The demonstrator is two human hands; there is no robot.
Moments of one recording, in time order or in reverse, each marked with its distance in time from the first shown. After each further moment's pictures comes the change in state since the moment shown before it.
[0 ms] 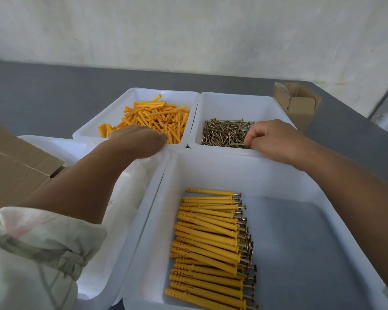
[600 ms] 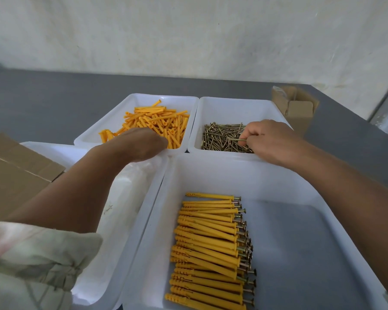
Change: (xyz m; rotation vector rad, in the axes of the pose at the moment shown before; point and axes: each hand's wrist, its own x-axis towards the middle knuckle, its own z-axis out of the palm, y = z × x) left_hand -0.019 0.008 -0.018 -0.186 -0.044 0.106; right_hand -0.004 -0.015 -0.001 -0.076 0.049 -0.041
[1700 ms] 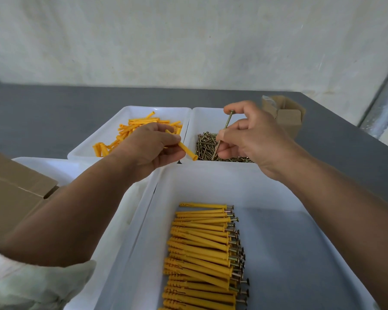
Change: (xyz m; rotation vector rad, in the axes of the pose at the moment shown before) left_hand -0.028 0.046 -0.004 -1.384 -0.032 -0.041; right_hand -0.015 -0.027 -0.005 0.836 0.076 -0.087
